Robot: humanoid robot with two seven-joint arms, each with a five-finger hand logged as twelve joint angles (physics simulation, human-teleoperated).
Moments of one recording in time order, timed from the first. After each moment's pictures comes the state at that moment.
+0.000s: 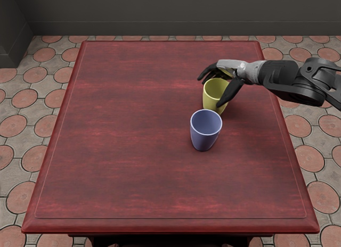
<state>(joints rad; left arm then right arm) -0.05 0.00 -0.10 -0.14 -0.02 -0.07 0.02 1.17 -0.49 0.23 1.09 -0.81 0.26 -0.23</state>
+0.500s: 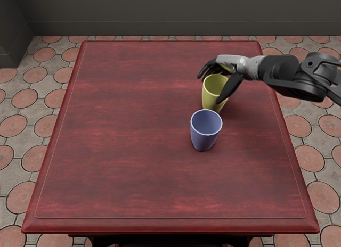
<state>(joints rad) -0.05 0.00 -0.10 -0.14 -0.02 -0.07 0.02 1.20 -0.50 0.24 1.09 -0.81 0.26 -0.24</state>
